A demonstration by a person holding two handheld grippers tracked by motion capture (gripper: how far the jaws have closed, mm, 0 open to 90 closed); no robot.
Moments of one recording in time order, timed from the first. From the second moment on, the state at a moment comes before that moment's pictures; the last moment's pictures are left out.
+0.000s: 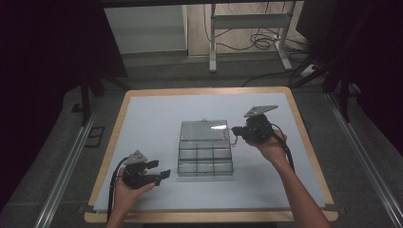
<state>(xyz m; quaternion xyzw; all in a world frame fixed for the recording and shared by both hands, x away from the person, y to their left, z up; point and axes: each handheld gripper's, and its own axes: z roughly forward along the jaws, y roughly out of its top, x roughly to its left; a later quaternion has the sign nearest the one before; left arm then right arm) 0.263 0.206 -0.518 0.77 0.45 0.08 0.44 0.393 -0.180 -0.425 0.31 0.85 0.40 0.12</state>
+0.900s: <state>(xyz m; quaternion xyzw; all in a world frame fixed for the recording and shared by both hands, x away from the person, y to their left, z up) 0.264 0.207 -0.520 0.77 0.45 0.08 0.44 0.390 -0.148 -0.441 0.29 0.87 0.39 0.10</state>
